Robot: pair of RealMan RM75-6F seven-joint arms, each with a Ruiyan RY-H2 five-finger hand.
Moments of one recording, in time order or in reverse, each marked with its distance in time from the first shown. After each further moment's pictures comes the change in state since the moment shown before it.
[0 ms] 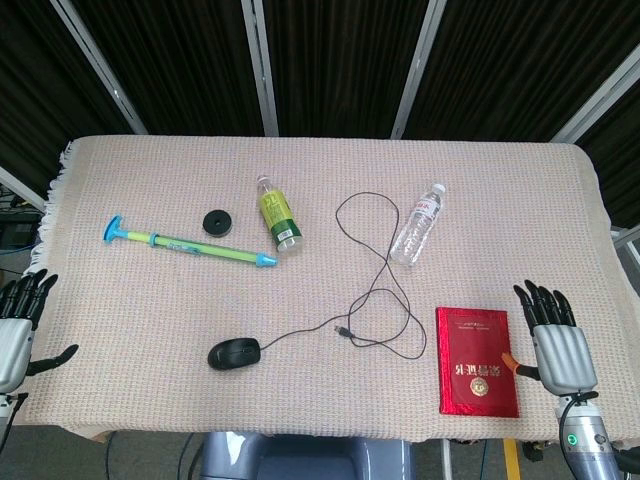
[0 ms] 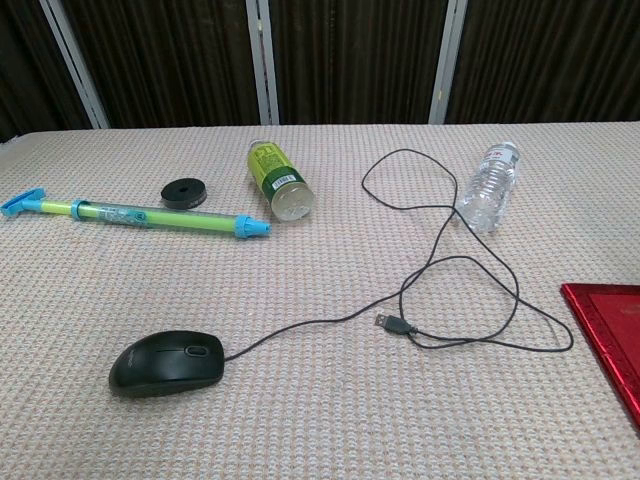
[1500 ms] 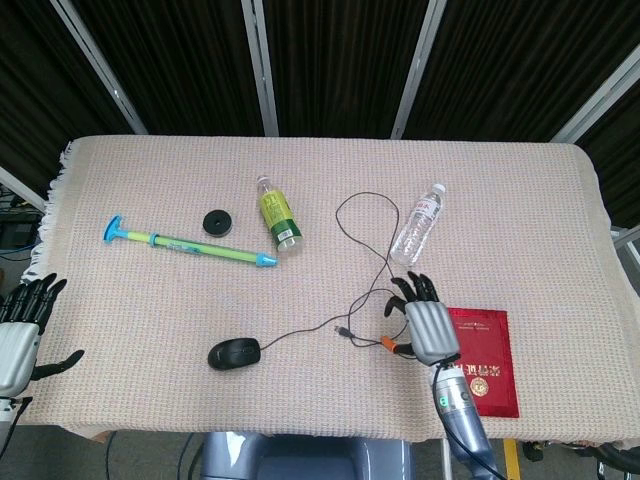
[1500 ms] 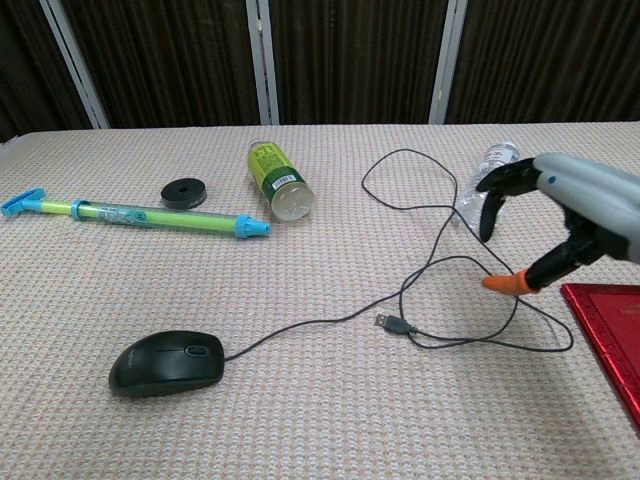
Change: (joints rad) left arm -0.001 0.011 0.022 -0.008 0.033 -0.009 -0.026; right arm 0.248 -0.439 0.134 -0.131 0.281 -0.131 -0.354
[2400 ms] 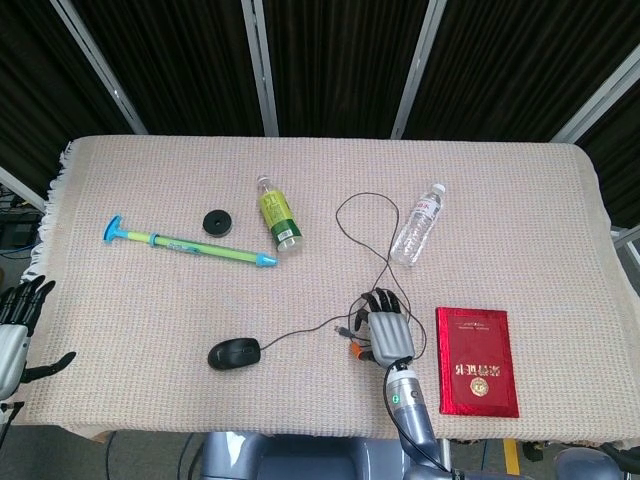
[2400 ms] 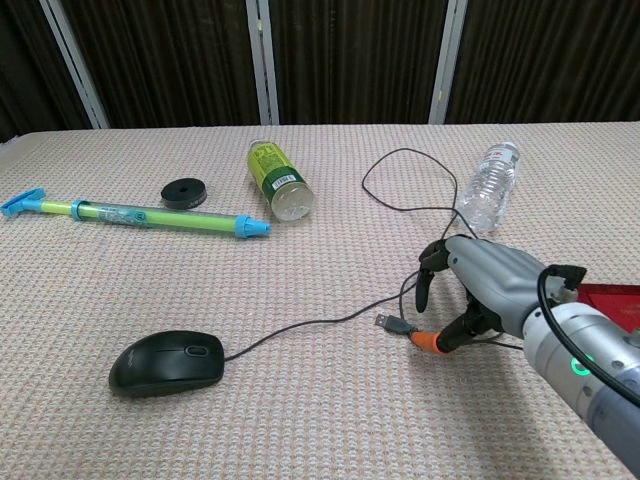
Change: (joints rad) left arm 0.013 0.019 0.000 -0.009 -0.025 -0.001 -0.024; right arm 0.069 -0.294 0.012 0.278 0.139 -0.007 -0.070
